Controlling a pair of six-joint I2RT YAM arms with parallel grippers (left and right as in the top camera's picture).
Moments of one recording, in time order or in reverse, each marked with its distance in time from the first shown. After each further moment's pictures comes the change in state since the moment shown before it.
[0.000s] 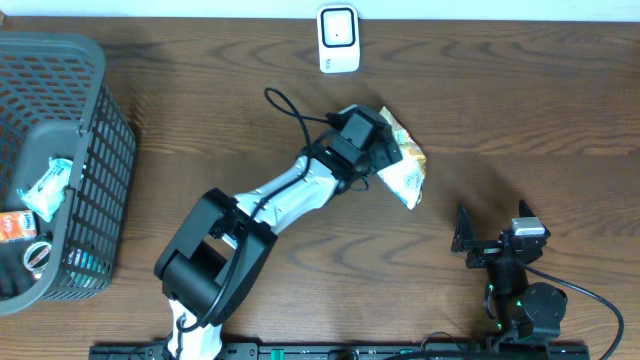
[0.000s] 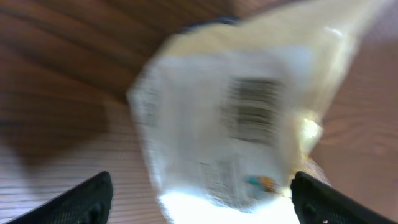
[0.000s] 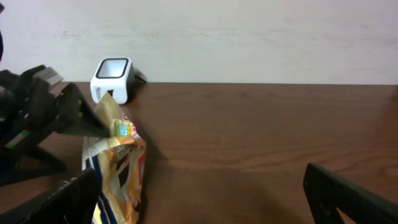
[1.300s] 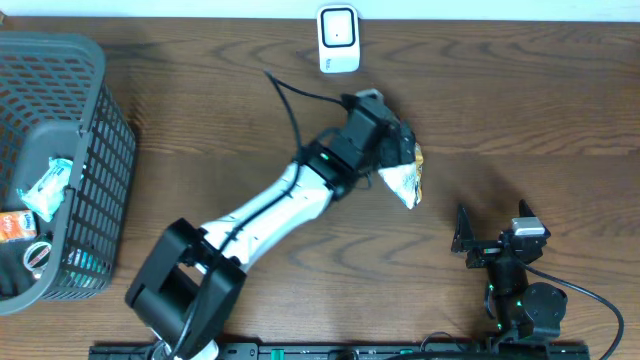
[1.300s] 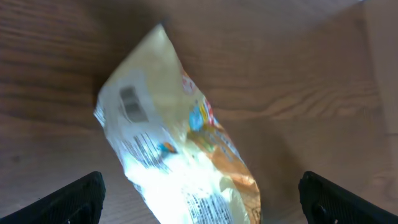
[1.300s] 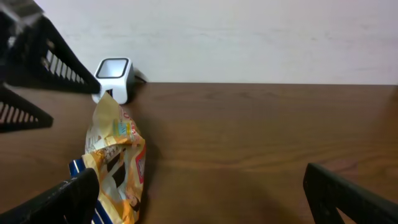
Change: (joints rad) left arm -0.045 -0.156 0.010 -0.056 -0.064 0.246; right arm 0.000 0.000 0.000 0.000 0.000 0.000
